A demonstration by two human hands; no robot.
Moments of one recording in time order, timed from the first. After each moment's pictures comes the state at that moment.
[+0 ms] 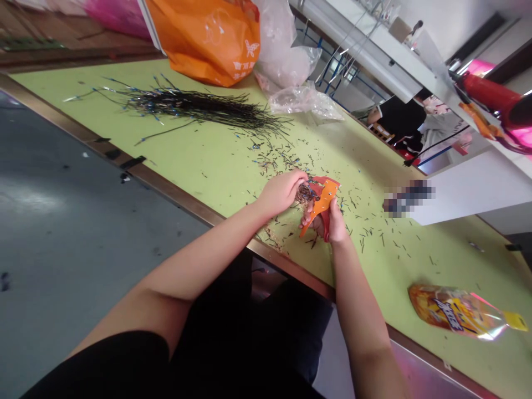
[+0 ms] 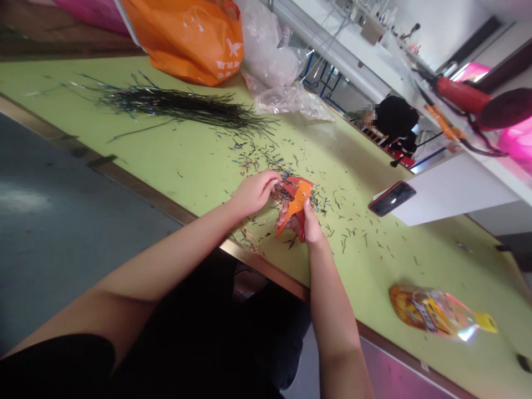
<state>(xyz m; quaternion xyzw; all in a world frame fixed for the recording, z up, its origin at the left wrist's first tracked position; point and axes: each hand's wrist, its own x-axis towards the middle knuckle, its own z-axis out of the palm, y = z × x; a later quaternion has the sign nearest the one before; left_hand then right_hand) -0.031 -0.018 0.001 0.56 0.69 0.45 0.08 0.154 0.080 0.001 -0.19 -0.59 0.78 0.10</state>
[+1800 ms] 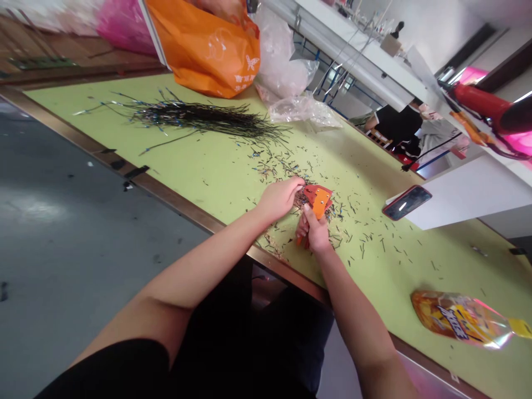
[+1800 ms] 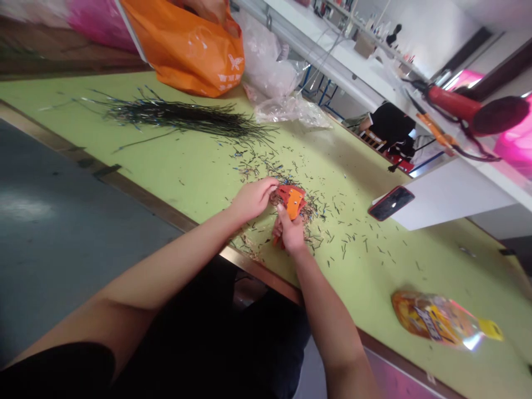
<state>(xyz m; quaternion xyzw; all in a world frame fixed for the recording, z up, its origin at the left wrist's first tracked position) -0.031 -0.018 0.006 0.55 0.74 0.38 0.06 0.124 0.035 -0.008 -0.32 -0.56 0.72 0.25</state>
